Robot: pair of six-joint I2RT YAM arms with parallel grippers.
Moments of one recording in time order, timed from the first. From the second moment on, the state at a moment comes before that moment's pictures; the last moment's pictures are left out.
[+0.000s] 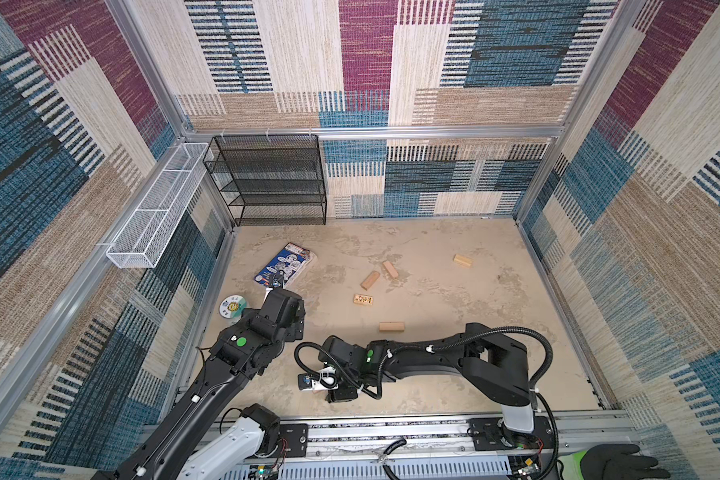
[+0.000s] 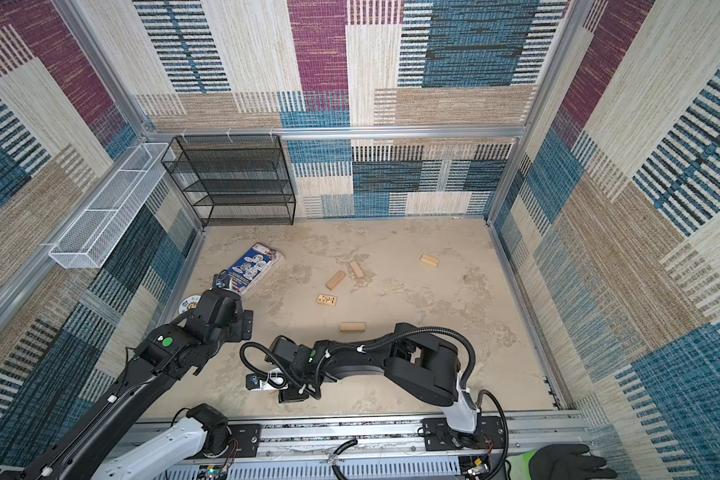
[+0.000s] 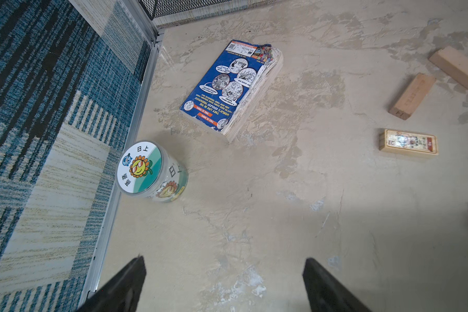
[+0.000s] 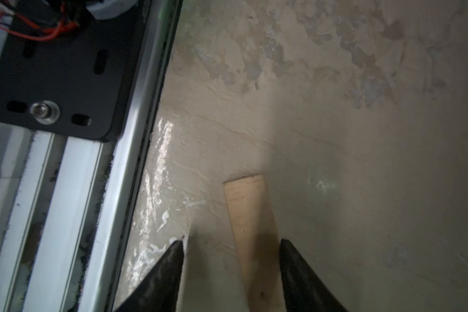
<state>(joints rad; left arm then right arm) -0.49 0.87 0.91 -0.97 -0.55 -0.30 1.27 1.99 1.27 -0.30 -0.18 -0.48</state>
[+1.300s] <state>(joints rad) -0.49 0.87 0.91 -0.97 -0.55 -0.30 1.29 1.93 1.26 -0.34 -0.11 -0.46</state>
